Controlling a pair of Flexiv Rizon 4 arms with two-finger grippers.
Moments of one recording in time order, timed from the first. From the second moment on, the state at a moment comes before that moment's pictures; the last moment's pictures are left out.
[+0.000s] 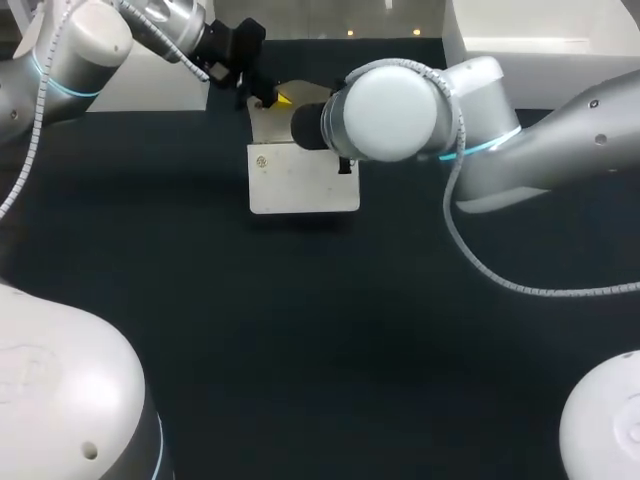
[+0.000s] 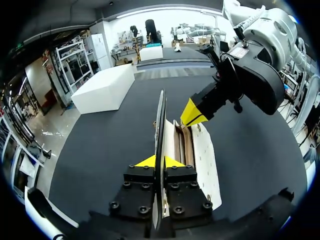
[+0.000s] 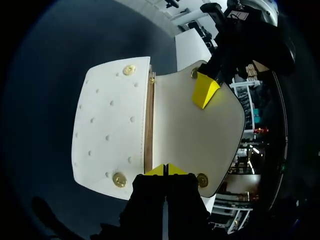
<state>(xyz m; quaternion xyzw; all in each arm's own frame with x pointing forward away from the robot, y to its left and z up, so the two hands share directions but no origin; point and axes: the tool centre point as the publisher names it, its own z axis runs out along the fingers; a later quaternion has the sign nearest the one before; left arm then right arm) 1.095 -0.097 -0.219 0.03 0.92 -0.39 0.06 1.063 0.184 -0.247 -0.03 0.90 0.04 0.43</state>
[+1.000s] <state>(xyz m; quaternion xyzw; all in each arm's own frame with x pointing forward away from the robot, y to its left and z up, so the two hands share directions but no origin) 1.096 -0.097 -0.212 0.01 0.90 -0.43 0.05 1.053 0.189 -0.291 -0.04 0.93 0.04 0.37</state>
